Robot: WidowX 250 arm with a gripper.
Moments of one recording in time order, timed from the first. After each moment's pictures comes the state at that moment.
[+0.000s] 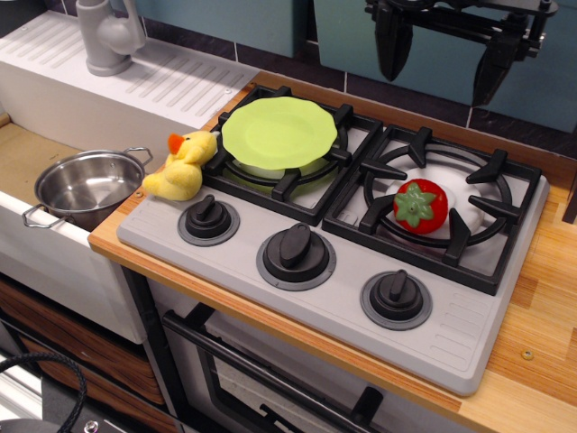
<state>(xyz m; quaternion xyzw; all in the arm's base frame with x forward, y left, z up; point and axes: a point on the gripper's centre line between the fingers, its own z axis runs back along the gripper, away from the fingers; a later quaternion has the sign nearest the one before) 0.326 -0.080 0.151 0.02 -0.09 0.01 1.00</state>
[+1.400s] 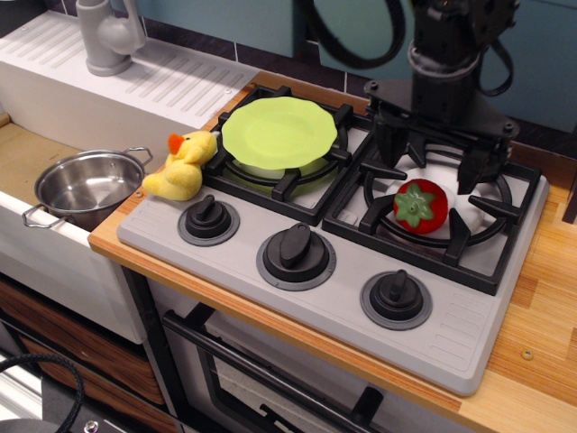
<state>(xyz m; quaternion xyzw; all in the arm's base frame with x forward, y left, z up) 0.340 -0.076 0.069 0.00 -0.15 -0.01 0.99</state>
